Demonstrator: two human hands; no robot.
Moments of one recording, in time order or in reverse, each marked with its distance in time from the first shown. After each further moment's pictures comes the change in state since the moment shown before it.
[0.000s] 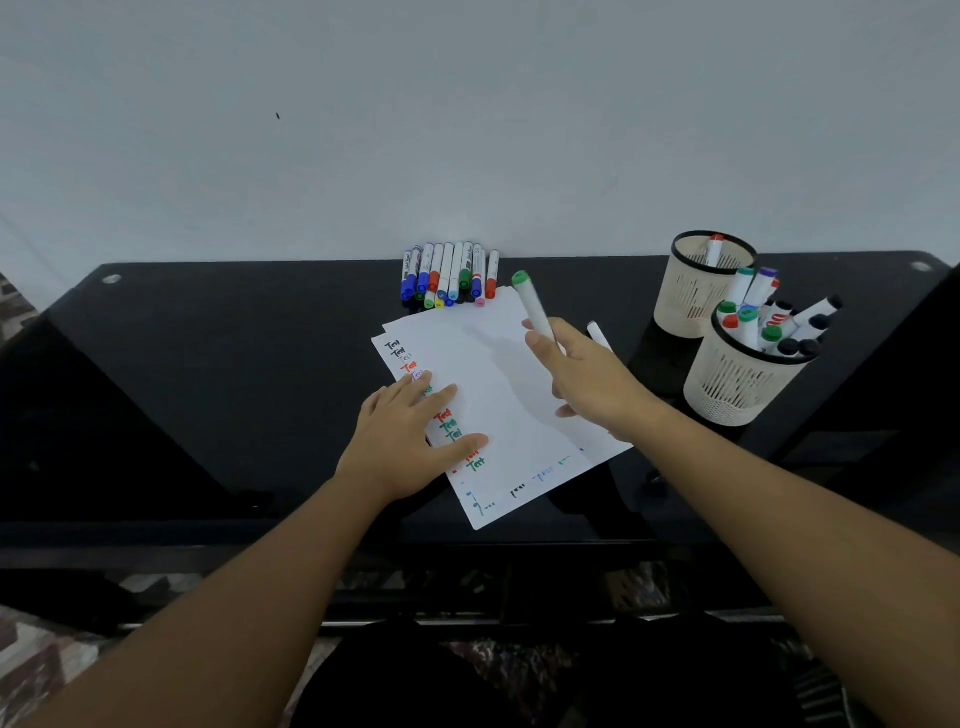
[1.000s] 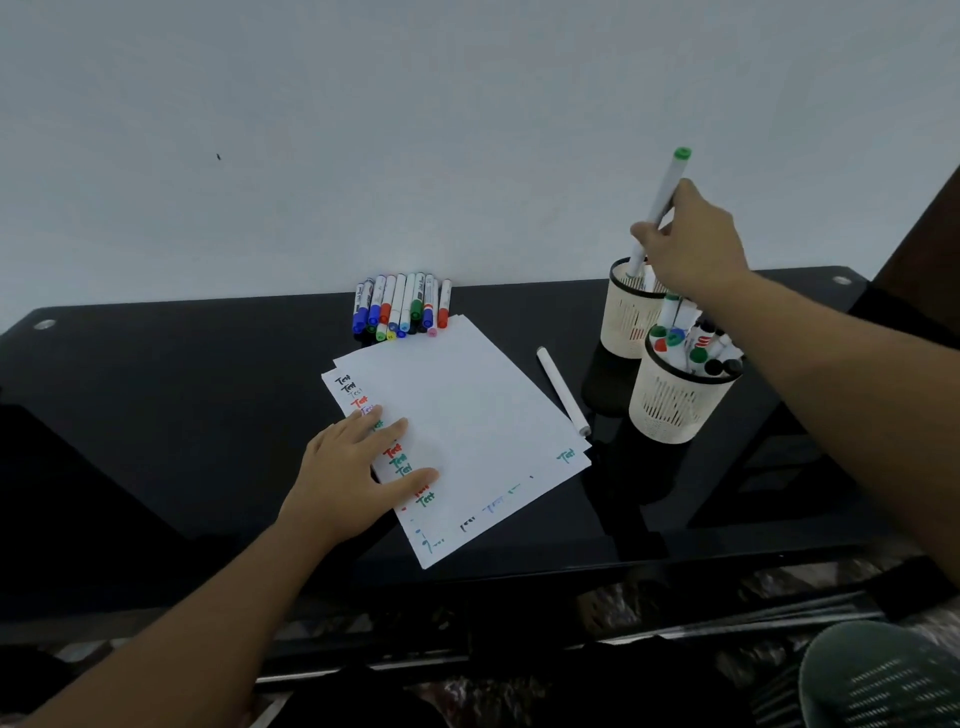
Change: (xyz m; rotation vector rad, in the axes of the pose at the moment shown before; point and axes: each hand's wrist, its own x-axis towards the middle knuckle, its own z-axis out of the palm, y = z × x) left_hand 0.004 -0.009 0.008 -0.047 0.049 -0.002; right_hand 0.053 -0.014 -0.184 -0.406 0.651 -0.076
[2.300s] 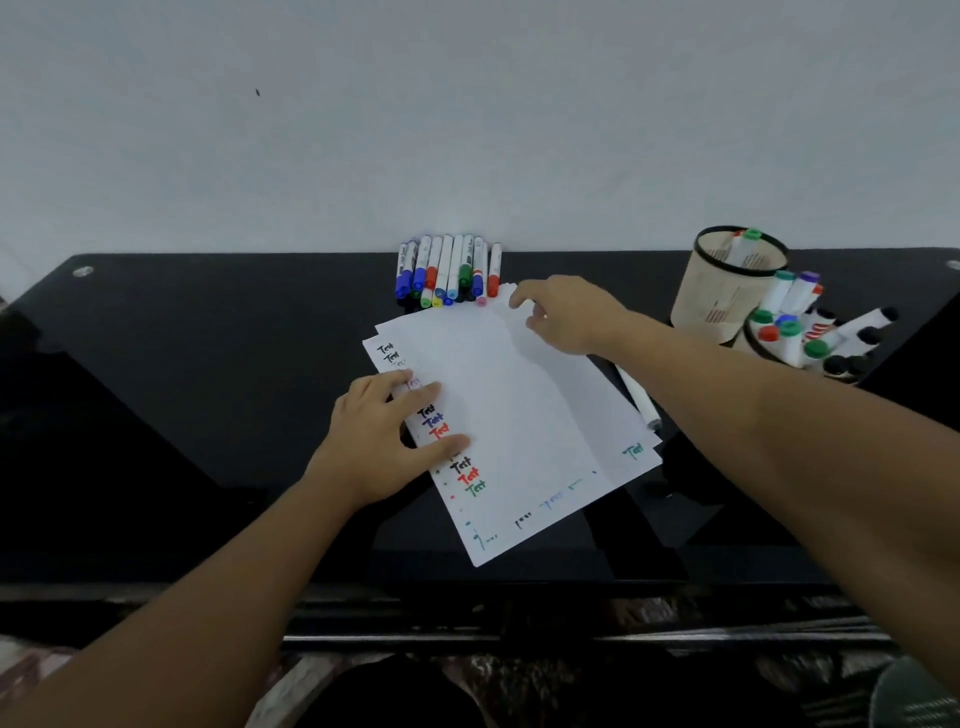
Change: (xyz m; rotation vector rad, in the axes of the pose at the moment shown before) left_hand 0.019 -0.015 -0.009 -0.059 0.049 0.012; right_hand -0.030 -0.049 0.168 -0.344 -0.646 -0.419
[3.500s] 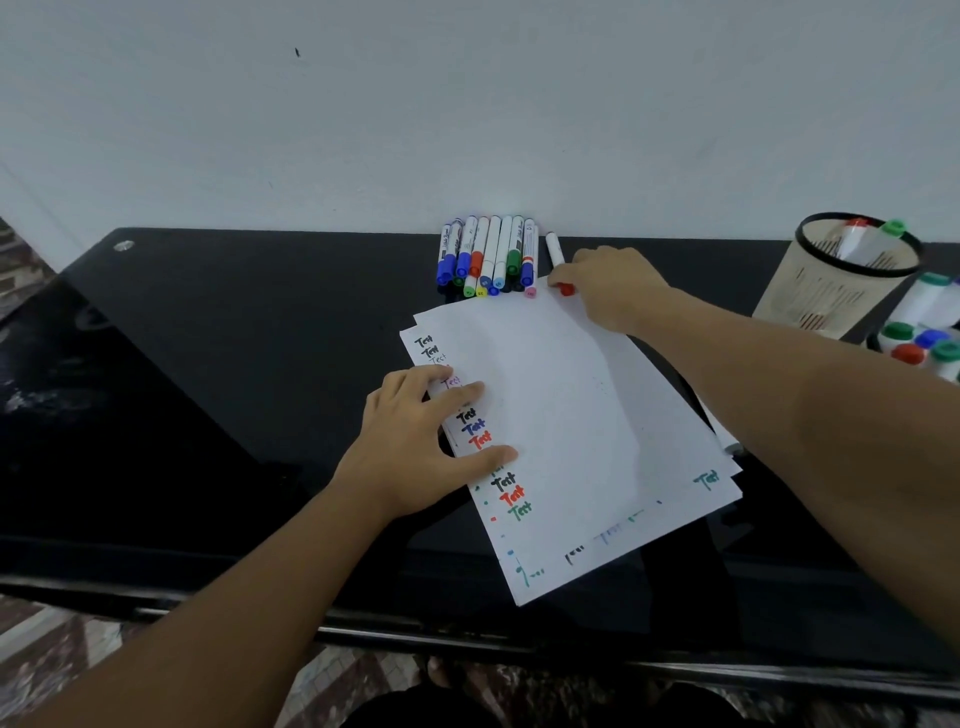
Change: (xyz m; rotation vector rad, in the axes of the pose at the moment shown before) left_hand 0.004 -0.008 0.004 0.010 -0.007 -0.015; right_hand 0.077 0.016 0.027 -0.446 0.042 -0.131
